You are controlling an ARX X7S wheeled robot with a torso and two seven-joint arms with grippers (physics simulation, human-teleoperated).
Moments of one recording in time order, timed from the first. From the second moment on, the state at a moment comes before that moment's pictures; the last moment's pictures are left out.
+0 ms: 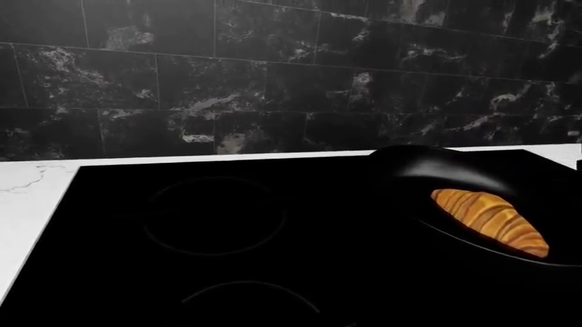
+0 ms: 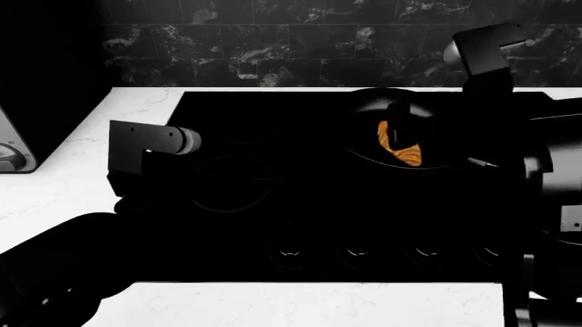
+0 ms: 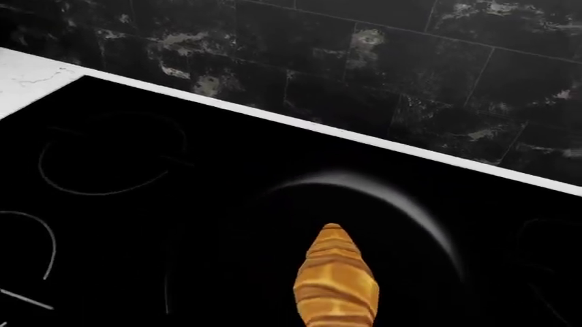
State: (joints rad) left arm -0.63 -0.44 0.13 0.41 -0.95 -0.95 -0.29; right arm 1.18 0.35 -0.17 -0.01 0.10 1.47 -0.46
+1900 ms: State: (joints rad) left arm -0.65 -0.45 0.22 0.32 -0.92 -0.89 -0.22; right arm 0.95 0.97 -0.63 -0.71 2.22 0.71 1.55
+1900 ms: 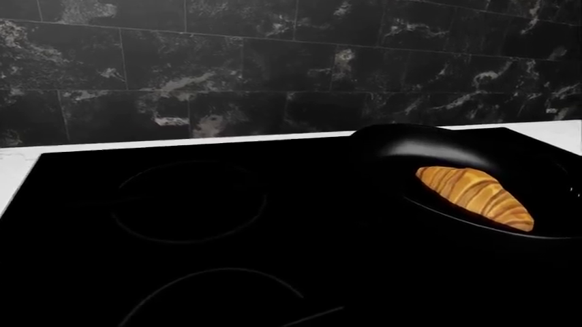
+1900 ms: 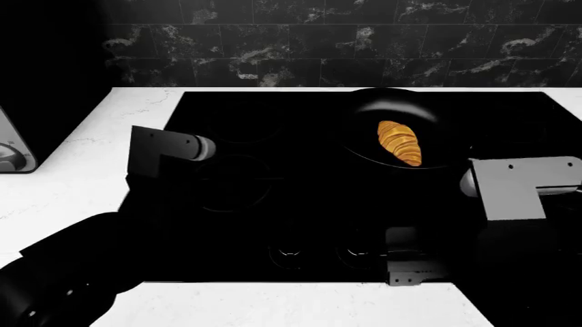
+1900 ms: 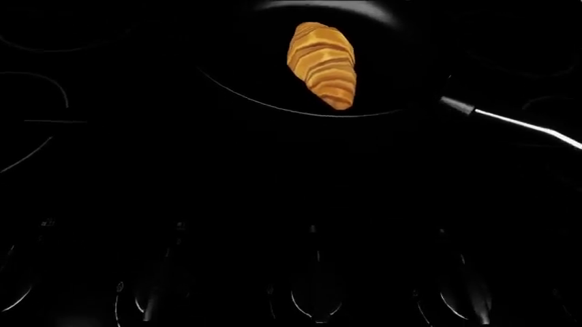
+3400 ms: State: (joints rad) left arm -0.67 -0.44 0.28 0.30 -0.89 -0.87 -0.22; right arm 1.08 1.10 -0.95 -0.83 2.20 0.48 1.54
